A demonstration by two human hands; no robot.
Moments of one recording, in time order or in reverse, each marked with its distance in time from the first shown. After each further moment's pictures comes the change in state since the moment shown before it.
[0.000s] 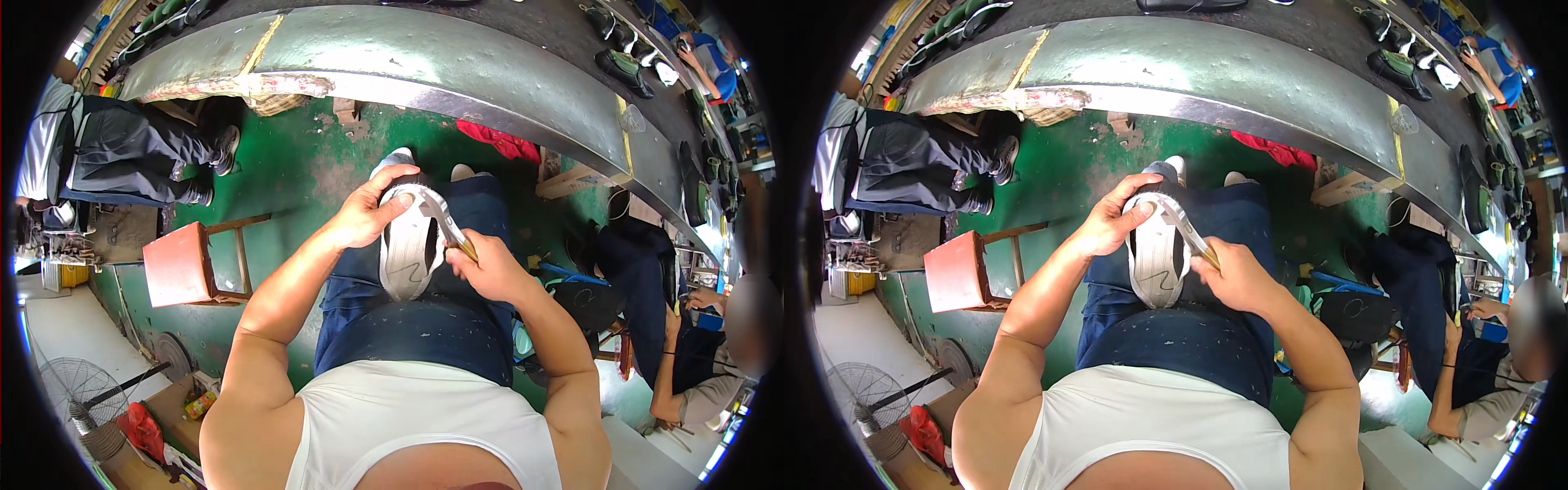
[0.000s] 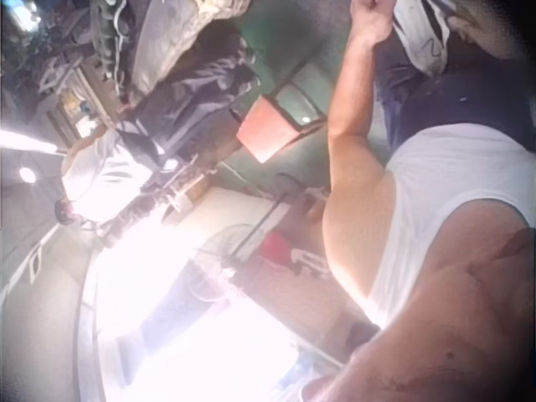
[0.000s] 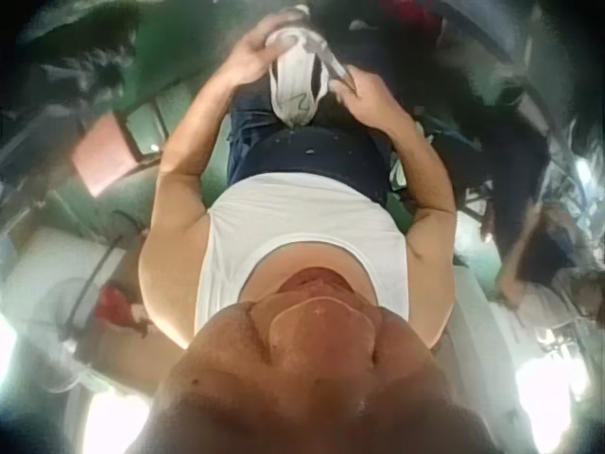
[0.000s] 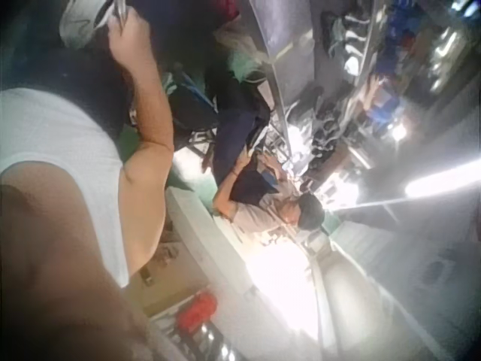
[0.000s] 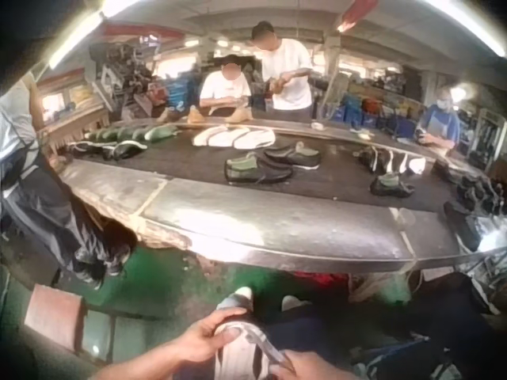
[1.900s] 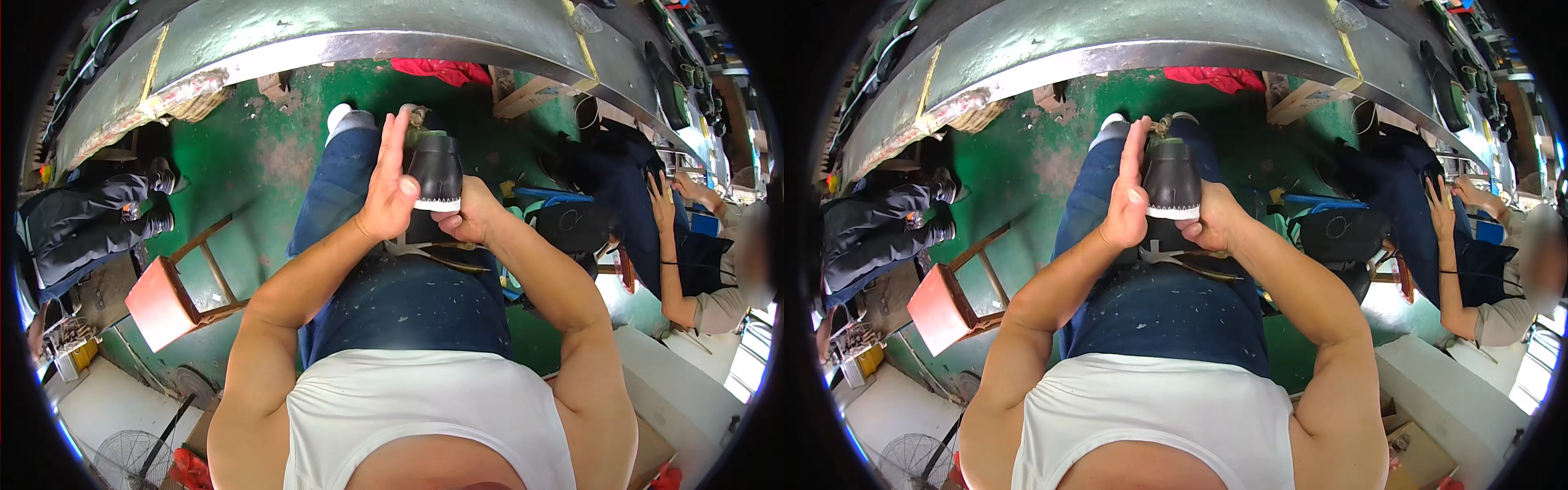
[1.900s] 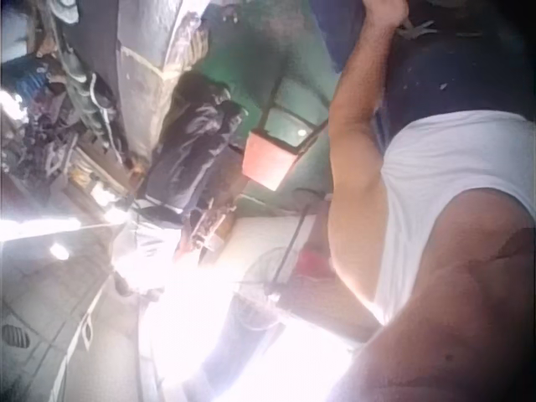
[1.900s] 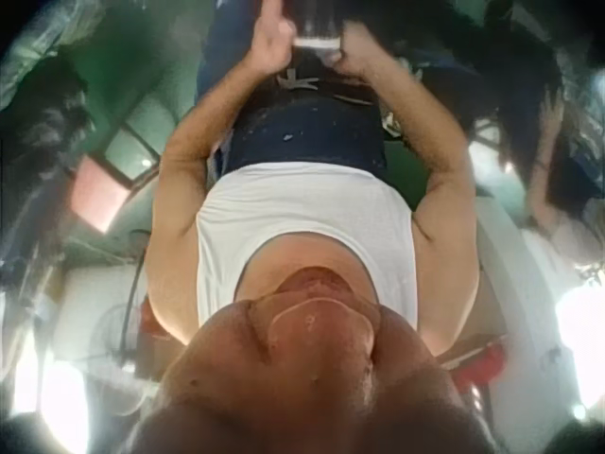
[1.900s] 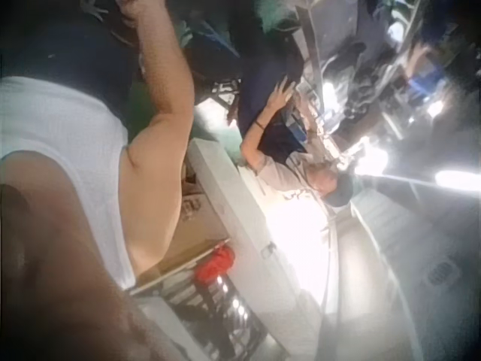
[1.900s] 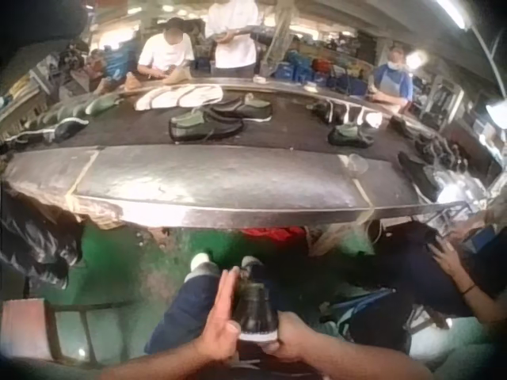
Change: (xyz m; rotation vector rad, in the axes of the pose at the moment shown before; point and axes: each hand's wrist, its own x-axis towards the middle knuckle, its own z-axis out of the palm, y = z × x) left_hand 0.044 -0.053 0.111 0.185 0.029 0.433; right_hand 0.009 0.057 -0.005 1.436 0.257 0.580
